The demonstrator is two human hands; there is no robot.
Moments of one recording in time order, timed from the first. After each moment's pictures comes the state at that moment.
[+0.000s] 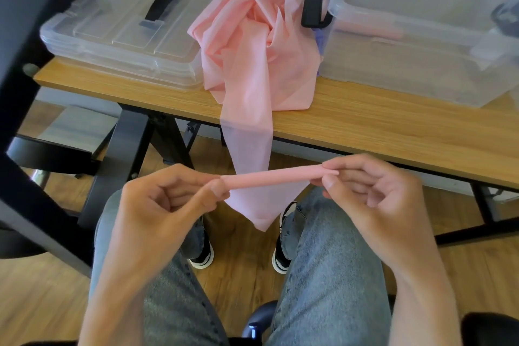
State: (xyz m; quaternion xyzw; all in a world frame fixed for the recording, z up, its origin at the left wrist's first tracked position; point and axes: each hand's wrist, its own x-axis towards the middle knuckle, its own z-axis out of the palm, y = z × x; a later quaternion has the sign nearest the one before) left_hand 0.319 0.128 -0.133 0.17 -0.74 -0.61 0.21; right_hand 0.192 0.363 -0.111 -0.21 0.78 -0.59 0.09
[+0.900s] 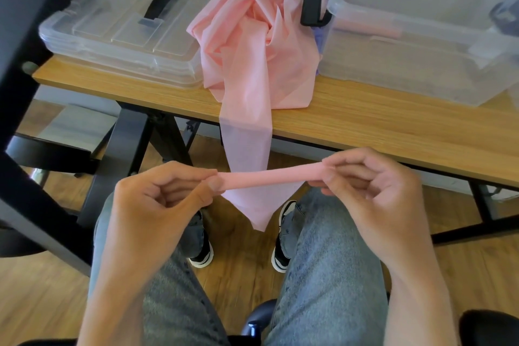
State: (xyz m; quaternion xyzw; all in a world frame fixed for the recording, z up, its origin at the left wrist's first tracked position) left_hand 0.320 0.128 -0.133 0.18 -0.75 -0.59 0.24; right_hand 0.193 0.360 -0.111 -0.22 0.77 -0.59 0.07
